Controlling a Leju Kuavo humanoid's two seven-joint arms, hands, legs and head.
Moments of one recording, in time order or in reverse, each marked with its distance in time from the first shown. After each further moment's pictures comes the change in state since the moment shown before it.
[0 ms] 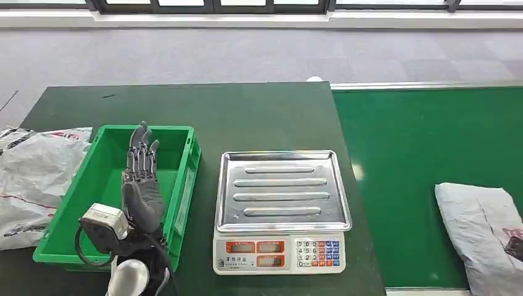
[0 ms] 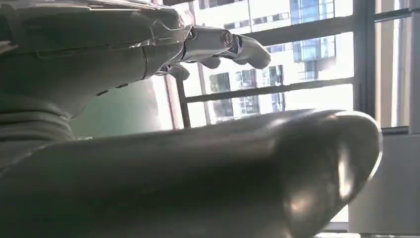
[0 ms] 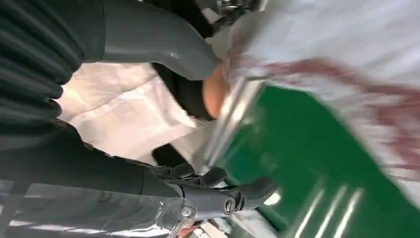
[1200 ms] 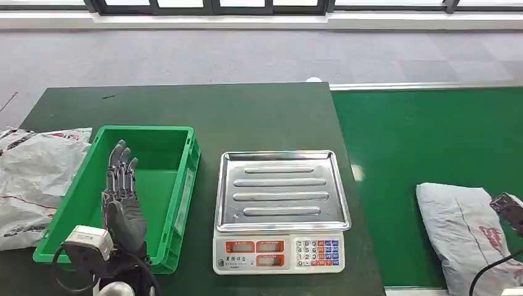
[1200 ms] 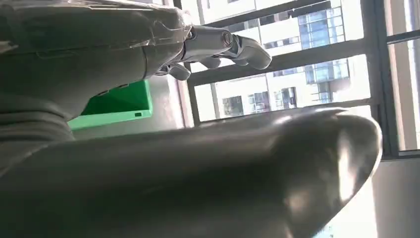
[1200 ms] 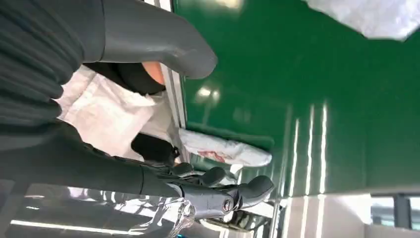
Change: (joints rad) left arm 0.137 -0.019 0.085 -0.093 -0.082 -0.004 0.005; right arm -0.167 0.157 0.072 -0.049 -0.040 -0.421 0.061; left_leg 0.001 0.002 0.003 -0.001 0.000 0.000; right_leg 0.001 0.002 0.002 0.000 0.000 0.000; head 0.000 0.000
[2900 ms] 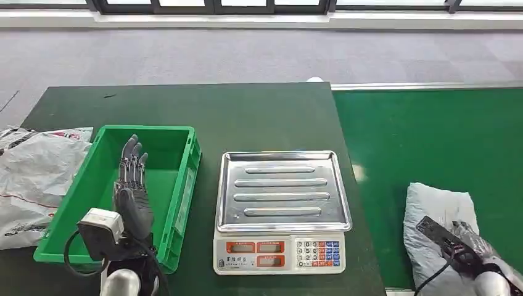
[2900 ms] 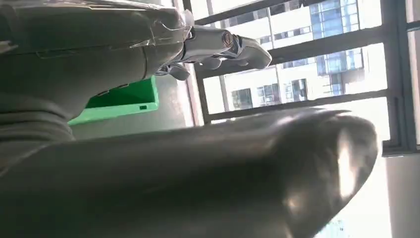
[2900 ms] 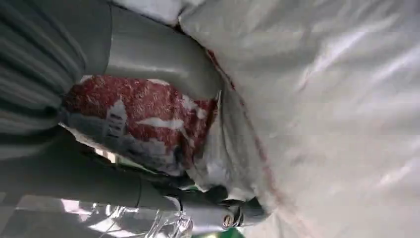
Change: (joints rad) left arm -0.073 0.006 0.000 0.087 0.031 -0.023 0.025; right arm -0.021 0.148 0.212 0.191 -0.104 0.231 0.001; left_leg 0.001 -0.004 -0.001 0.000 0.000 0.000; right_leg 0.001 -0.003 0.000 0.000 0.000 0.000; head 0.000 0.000
